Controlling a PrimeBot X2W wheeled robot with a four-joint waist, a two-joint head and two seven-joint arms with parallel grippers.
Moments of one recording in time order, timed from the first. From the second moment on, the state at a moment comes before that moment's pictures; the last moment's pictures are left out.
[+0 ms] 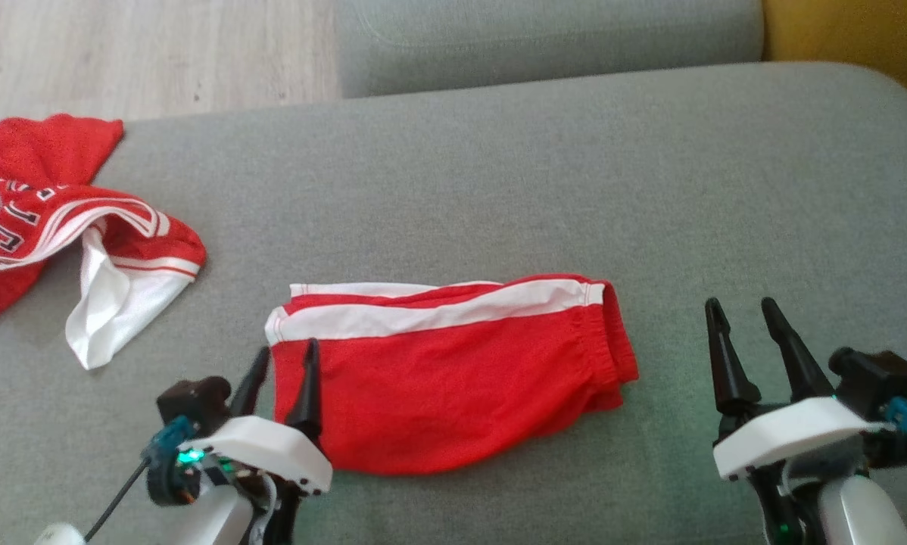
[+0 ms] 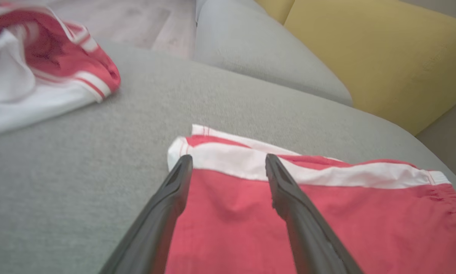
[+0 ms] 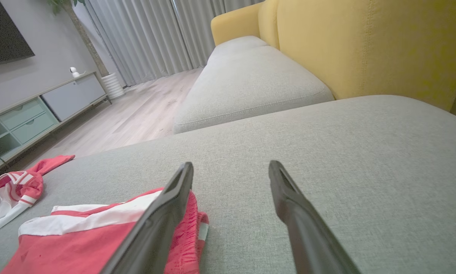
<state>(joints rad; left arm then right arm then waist) -0.23 0.22 -0.53 0.43 -0.80 0.08 -0.08 0.00 -0.05 0.02 0.08 0.28 0.12 0.02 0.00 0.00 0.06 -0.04</state>
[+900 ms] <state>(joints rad) -0.03 0.28 -0.51 0.10 -0.67 0.24 -0.23 -0.10 -0.05 0.03 0.38 0.17 0.12 0.35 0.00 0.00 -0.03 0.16</state>
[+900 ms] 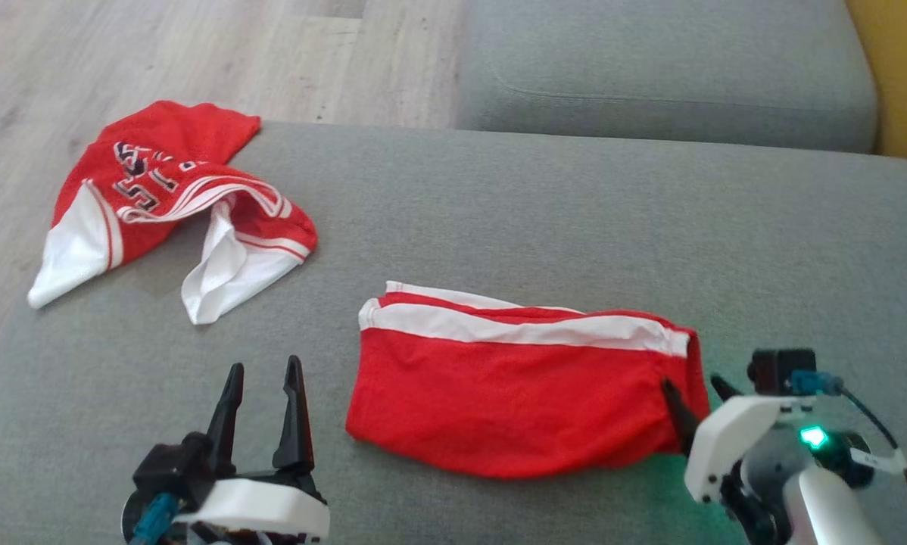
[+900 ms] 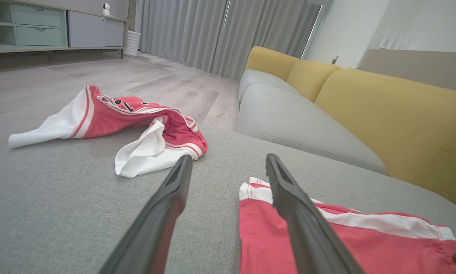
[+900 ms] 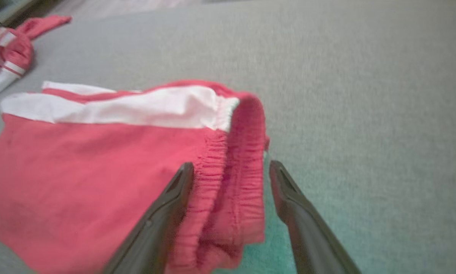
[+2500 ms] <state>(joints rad) -0.02 0.28 -0.54 0.08 -0.66 0.26 -0.23 -0.25 -0.24 0.06 0.42 0.53 0.12 0.61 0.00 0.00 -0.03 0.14</state>
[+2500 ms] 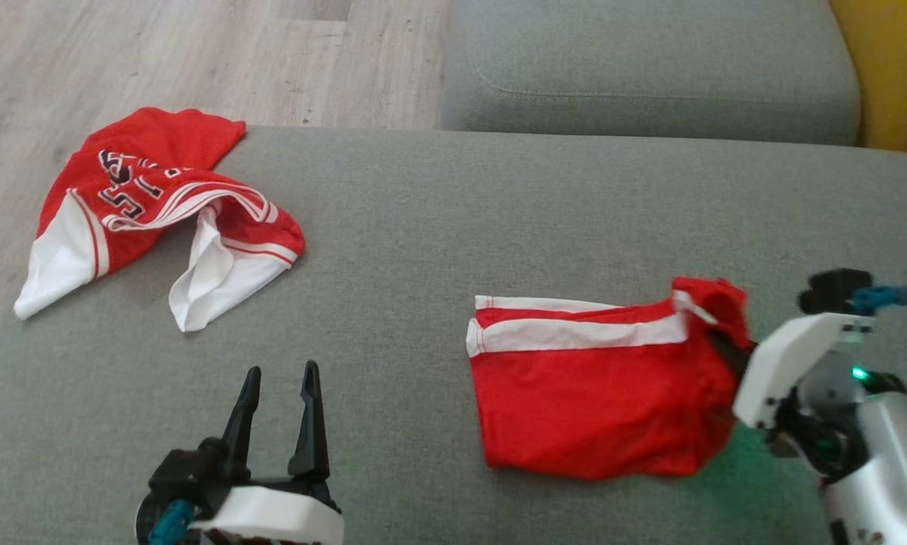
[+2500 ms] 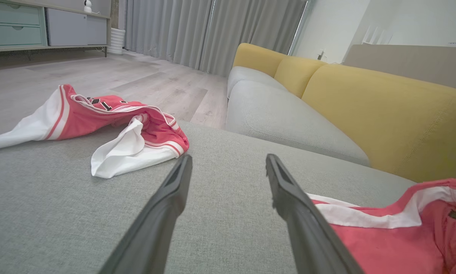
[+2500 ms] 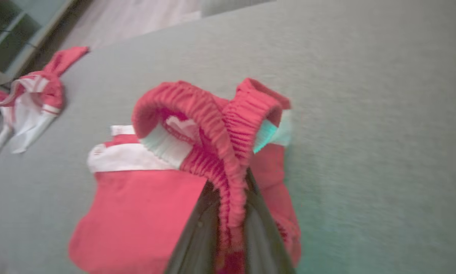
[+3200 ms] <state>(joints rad) -0.04 0.28 -0.56 0.07 -0.66 0.25 -0.22 -0.26 -0.06 0.24 0.48 0.58 0.12 0.51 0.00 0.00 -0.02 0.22</state>
